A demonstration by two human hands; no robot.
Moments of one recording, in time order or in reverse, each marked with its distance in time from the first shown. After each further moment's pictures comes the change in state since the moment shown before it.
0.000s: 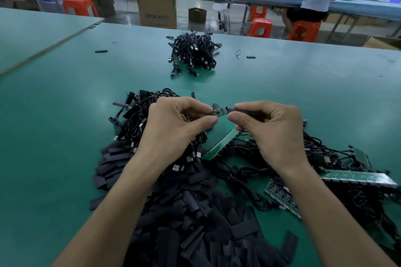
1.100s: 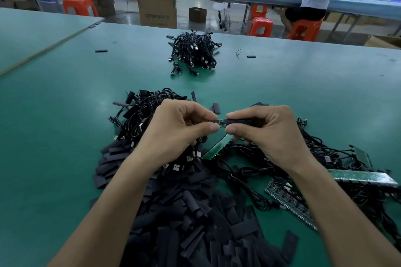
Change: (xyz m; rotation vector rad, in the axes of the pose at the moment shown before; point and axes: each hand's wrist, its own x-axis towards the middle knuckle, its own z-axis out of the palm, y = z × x) left_hand 0.004 -0.009 -0.005 -0.071 -0.189 -0.051; right_hand 0.002 -0.001 -0.010 0.071 -0.297 0.037
